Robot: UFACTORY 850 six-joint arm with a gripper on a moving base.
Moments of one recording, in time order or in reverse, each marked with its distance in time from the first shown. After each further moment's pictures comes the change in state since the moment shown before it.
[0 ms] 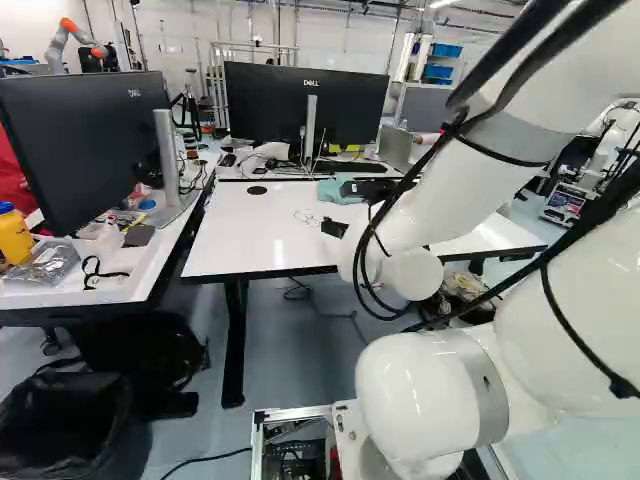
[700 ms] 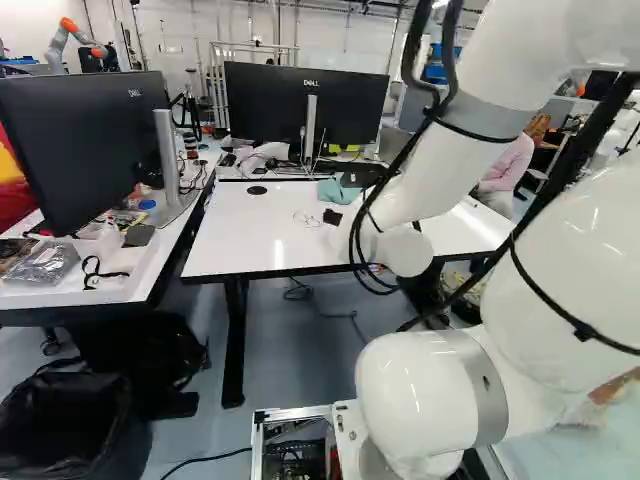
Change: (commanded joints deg) arm -1.9 -8.6 -7.7 0.0 0.0 0.0
